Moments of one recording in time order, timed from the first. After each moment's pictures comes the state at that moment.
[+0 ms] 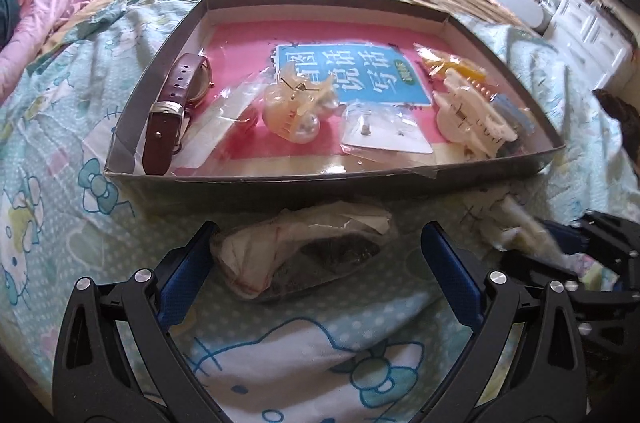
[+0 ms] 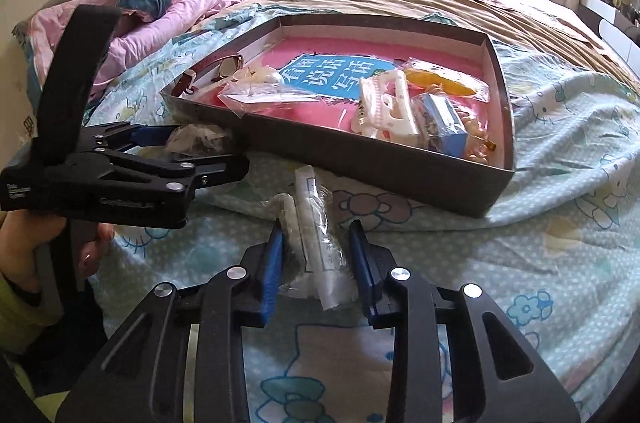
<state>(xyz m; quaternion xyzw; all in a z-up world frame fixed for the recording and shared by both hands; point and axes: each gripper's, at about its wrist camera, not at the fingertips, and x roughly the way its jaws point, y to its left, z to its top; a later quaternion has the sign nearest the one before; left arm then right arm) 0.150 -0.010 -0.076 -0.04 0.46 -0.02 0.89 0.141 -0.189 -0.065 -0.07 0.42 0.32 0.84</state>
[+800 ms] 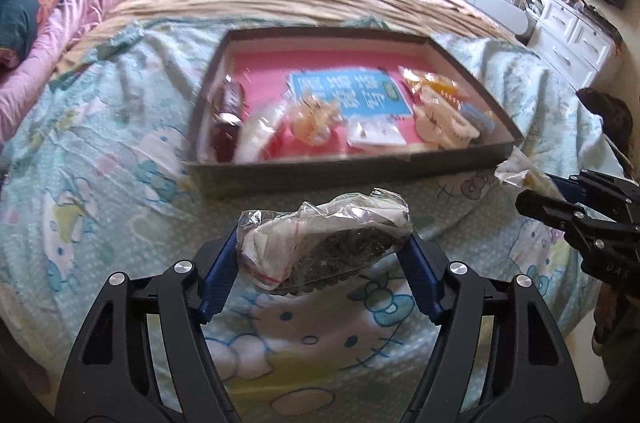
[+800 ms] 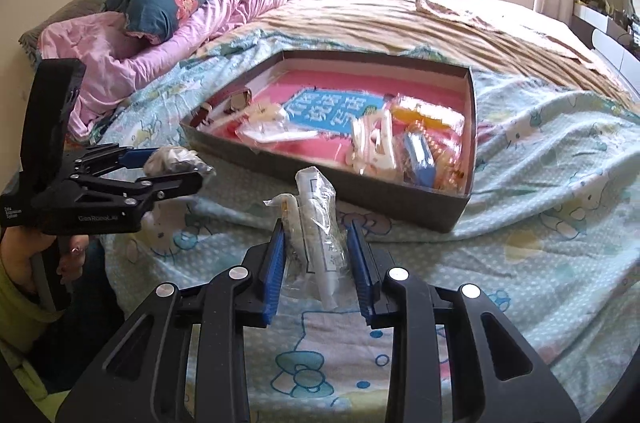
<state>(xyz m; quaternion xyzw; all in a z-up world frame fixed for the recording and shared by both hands) 0.107 0.009 -0.032 -0.03 0.42 -0.03 0.90 0.128 -0.205 -0.026 -0.06 0.39 0.33 0.86</state>
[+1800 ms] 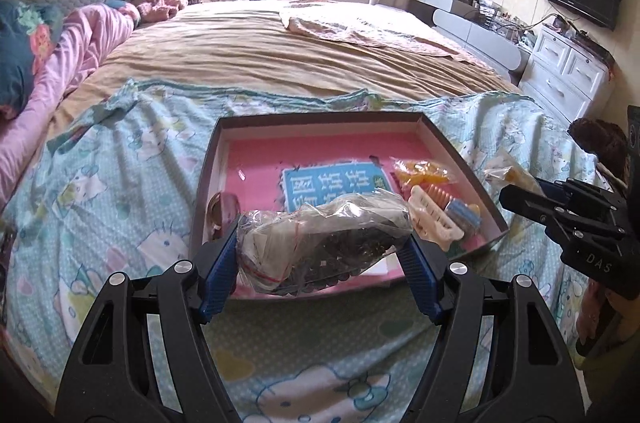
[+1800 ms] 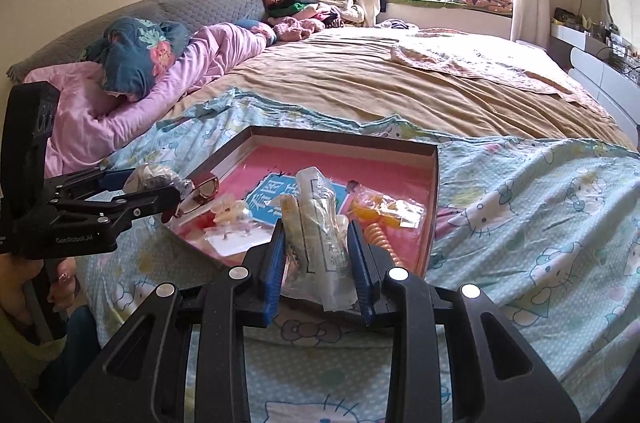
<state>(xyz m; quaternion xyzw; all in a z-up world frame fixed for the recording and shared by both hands) 0.153 0.002 0.019 -0.03 0.36 -0.04 0.93 0.181 -0.212 0.018 -0.03 0.32 0.30 0.90</state>
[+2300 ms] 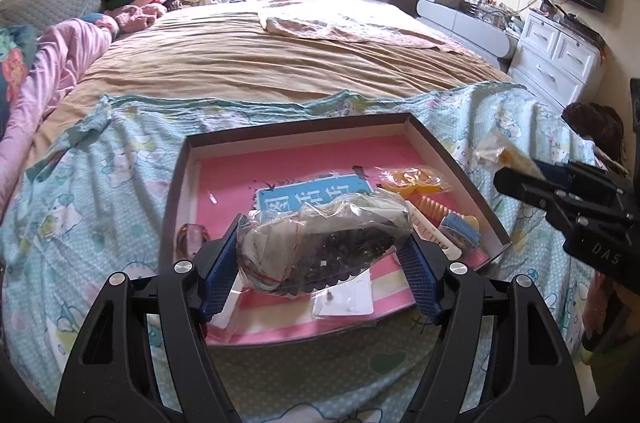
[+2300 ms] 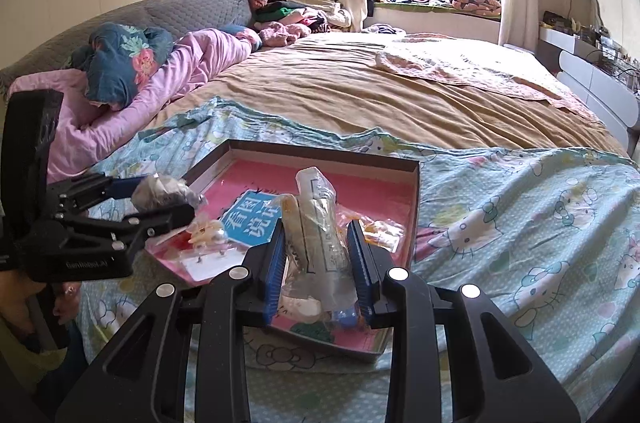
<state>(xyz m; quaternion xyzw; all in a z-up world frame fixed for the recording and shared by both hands) 0.185 -0.015 0.010 -0.01 0.37 -0.07 0.93 0.203 -0.214 0.023 -0.03 0.32 0.27 0.91</state>
